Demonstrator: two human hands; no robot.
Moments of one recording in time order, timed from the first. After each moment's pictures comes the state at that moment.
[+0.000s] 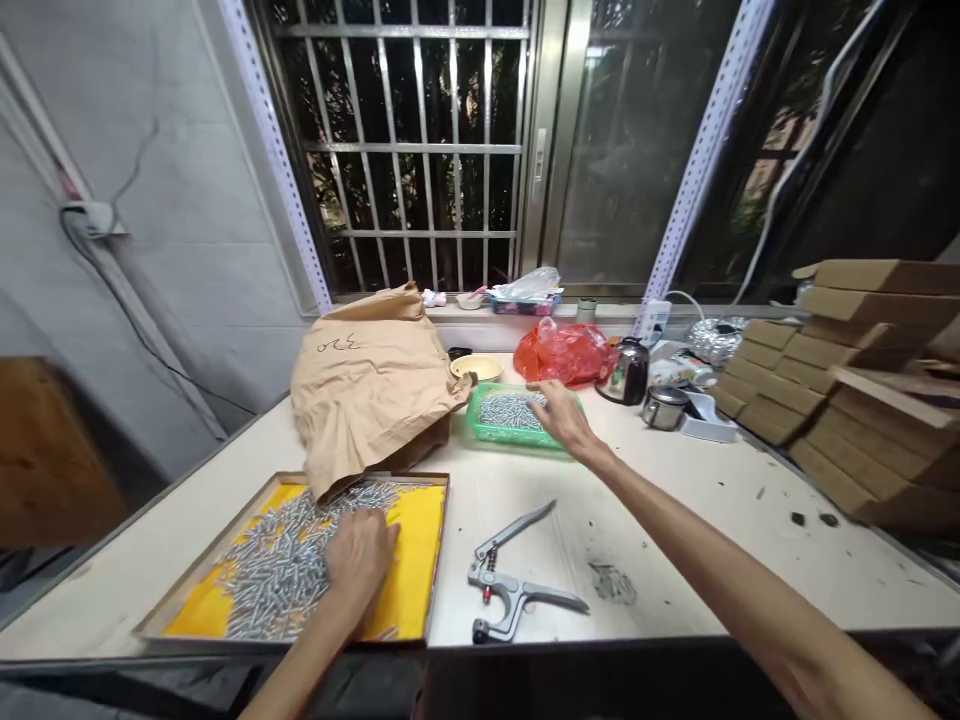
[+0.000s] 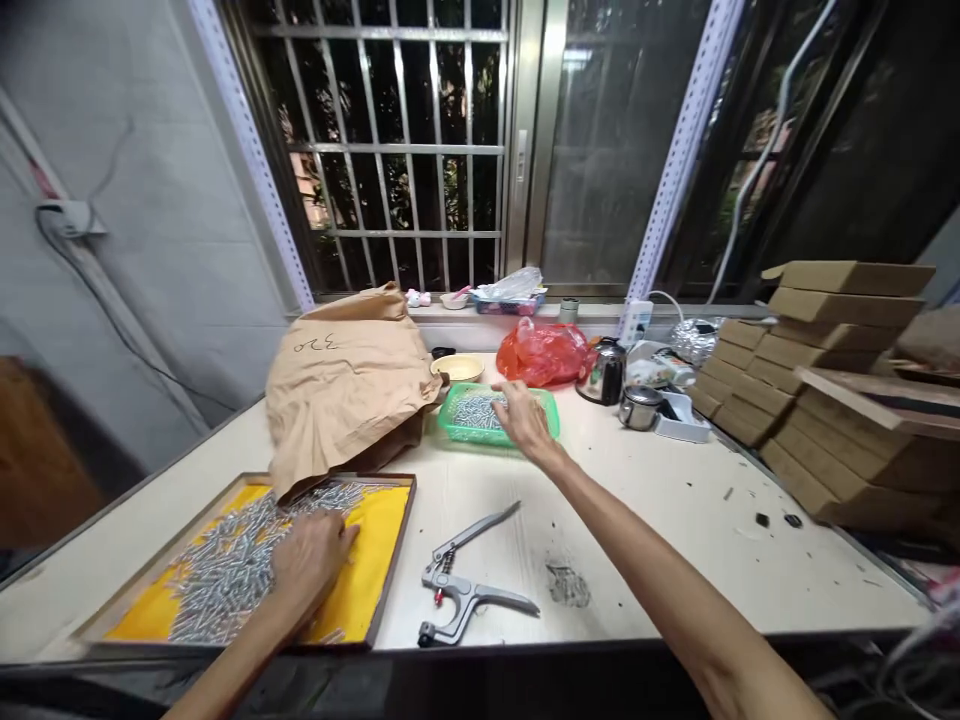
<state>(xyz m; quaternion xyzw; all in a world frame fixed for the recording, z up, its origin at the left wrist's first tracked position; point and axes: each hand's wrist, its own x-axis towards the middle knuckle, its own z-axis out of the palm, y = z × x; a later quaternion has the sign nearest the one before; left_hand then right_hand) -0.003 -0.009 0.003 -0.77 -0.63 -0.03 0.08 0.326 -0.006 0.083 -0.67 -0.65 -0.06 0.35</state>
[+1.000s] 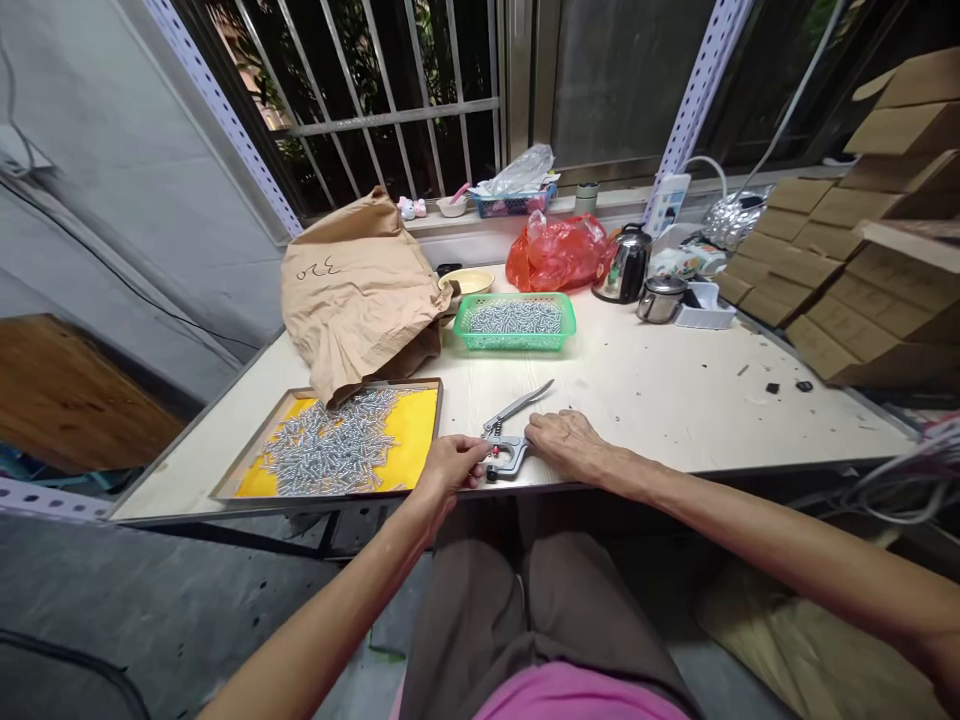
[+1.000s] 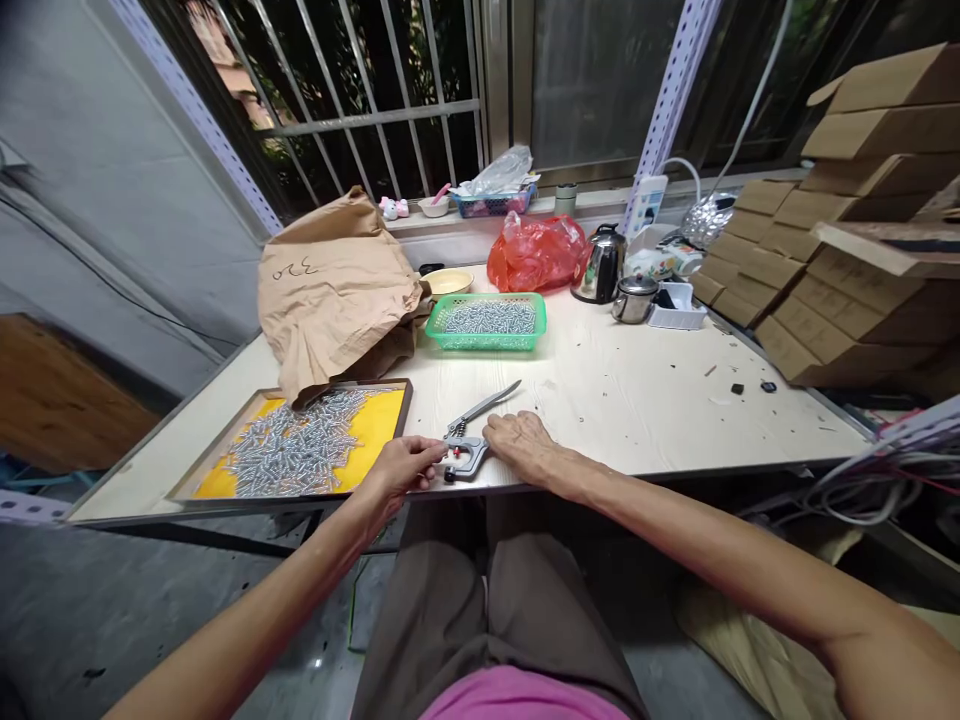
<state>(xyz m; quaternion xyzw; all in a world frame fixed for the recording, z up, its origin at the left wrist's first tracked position) 0.097 -0.108 0.016 -0.53 -0.55 -0.22 -0.61 0.286 -0.158 0.003 -0.61 -0.79 0.00 -0.04</state>
